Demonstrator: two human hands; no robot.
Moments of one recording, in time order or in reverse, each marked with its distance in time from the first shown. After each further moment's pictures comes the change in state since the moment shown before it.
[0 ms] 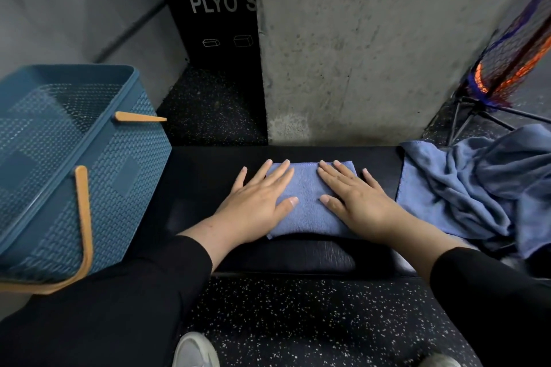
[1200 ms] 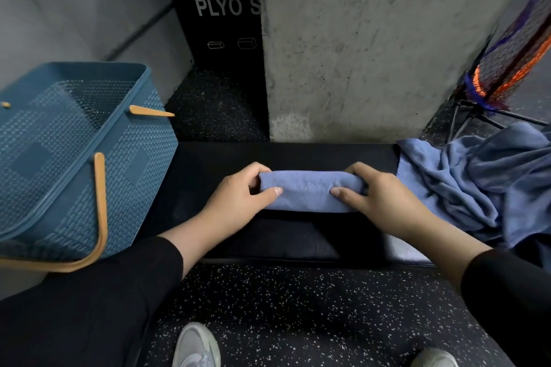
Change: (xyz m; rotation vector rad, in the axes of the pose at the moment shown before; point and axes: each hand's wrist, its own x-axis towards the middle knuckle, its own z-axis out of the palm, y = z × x) left_hand -0.043 0.001 -0.021 -0.686 0.333 -0.161; right_hand -0.036 -0.006 -0.033 0.306 0.248 0.108
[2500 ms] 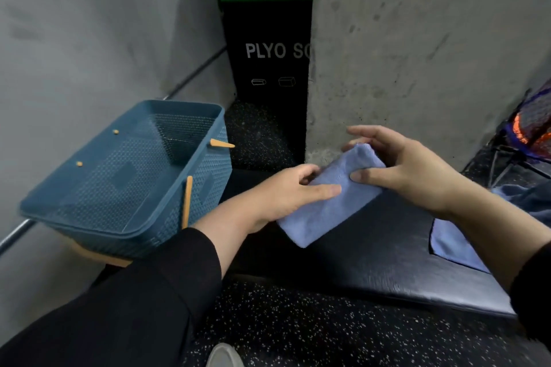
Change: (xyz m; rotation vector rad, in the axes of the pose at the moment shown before) left_hand -0.007 0.085 -0.077 -0.295 -0.305 -0.102; right_hand 0.035 -0.132 -0.080 0.511 -0.152 -0.120
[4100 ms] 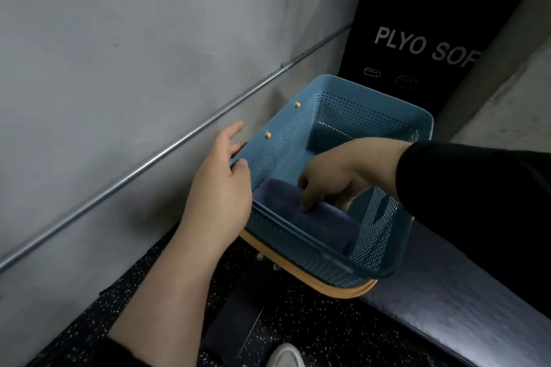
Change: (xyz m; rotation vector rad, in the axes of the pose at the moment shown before) left_hand -0.193 -0.137 -0.226 -0.080 1.095 -0.118; right_hand 0.204 -0.126 0.360 -0.596 -1.000 0.531
